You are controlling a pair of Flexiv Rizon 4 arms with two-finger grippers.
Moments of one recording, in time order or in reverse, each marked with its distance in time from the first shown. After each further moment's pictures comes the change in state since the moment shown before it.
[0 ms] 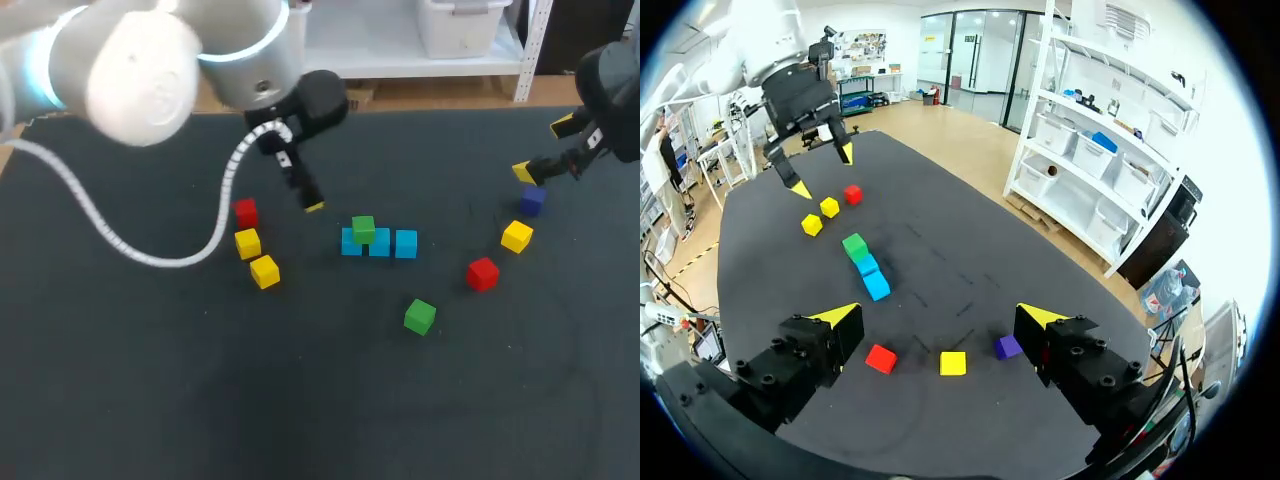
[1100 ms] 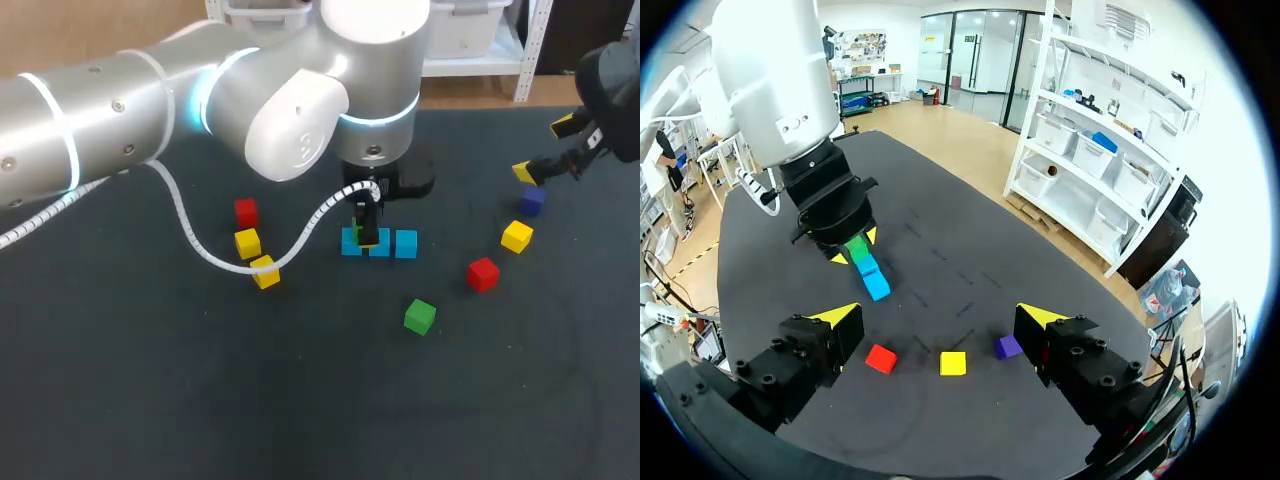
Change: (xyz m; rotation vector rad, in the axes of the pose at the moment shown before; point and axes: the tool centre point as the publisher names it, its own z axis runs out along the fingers) left arm -0.056 -0.052 0.103 0.040 0.201 0.341; right arm 0.000 0.000 0.000 0.000 0.000 0.000
